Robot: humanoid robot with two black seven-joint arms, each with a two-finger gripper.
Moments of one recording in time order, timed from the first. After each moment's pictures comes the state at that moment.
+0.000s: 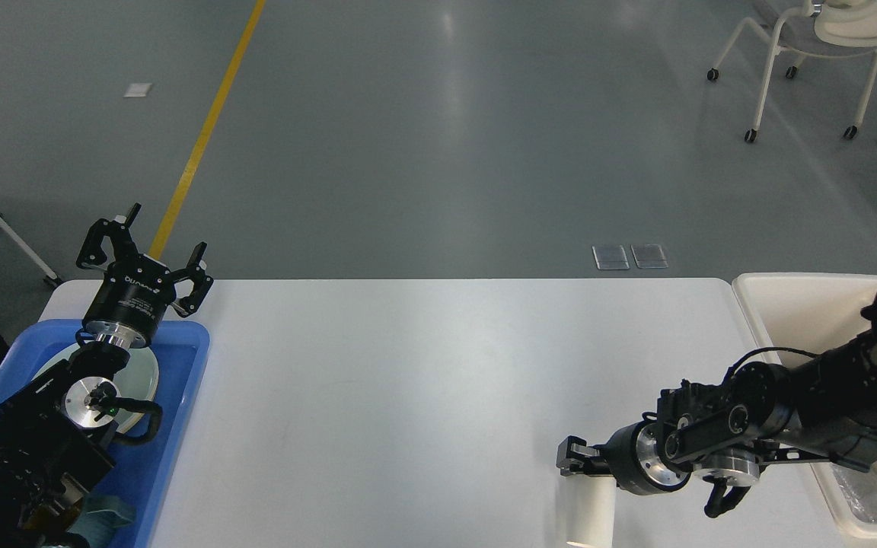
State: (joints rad) left arm -0.72 0.21 -0.82 -0.15 -0.04 -0.74 -0.43; right arm 1.46 -0.26 -1.09 1.45 -0.09 -0.07 0.06
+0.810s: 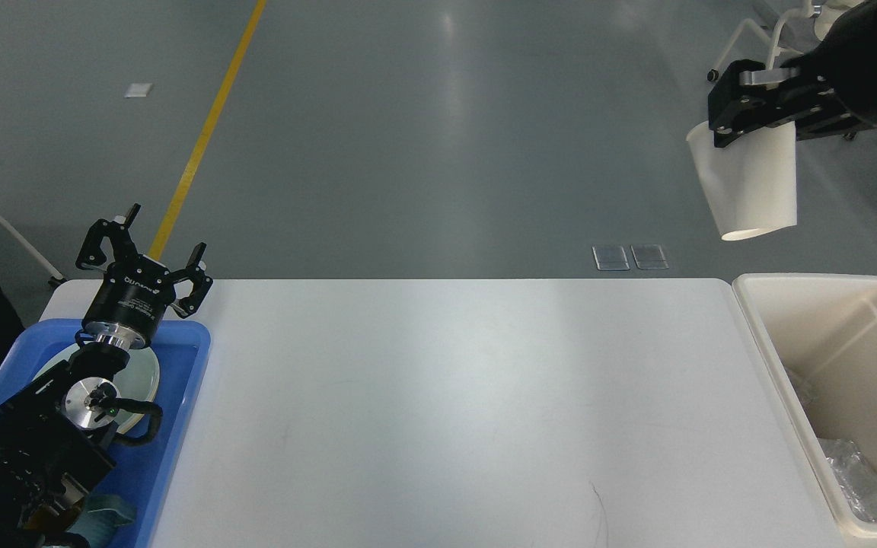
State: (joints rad) left arm -0.71 0.21 -0.82 -0.15 -0.04 -0.74 -0.43; right arm 2.56 -0.48 -1.52 1.41 -0.22 0.55 0.16
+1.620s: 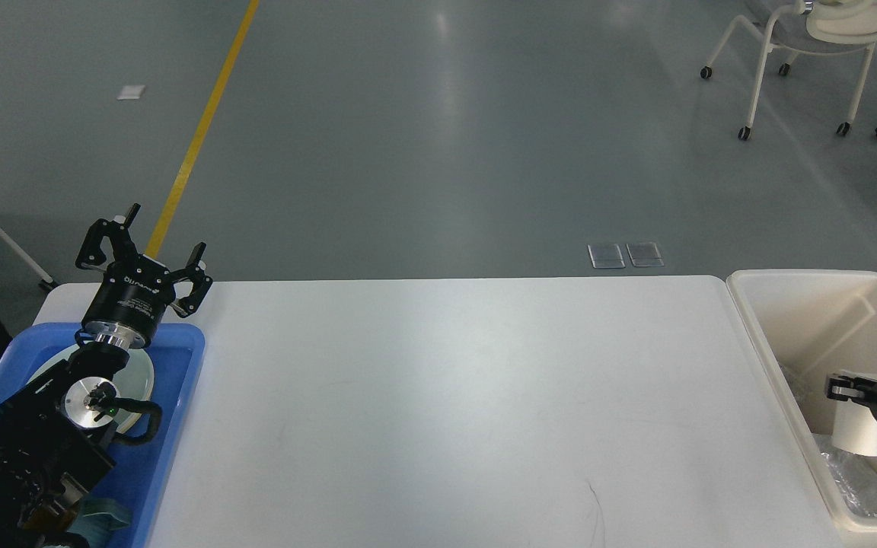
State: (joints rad) left arm -0.72 0.21 -0.82 -0.15 -0.04 -0.74 -0.43; right arm 0.68 -0.44 -1.27 0.05 -0.08 0.07 0.29
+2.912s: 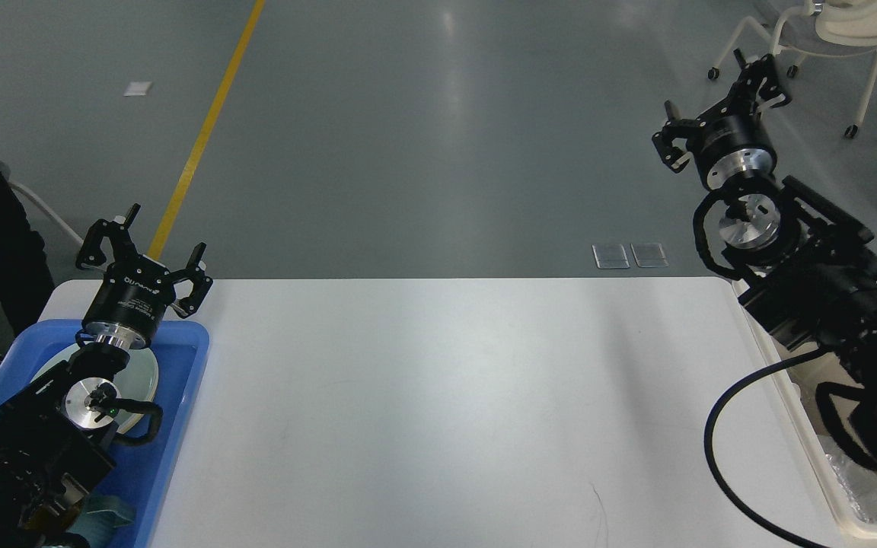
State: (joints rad) left arm -0.71 0.21 -0.82 -0.15 -0.04 -0.74 -0.43; right arm 1.03 -0.16 0.52 0.30 0.40 0.24 0.35
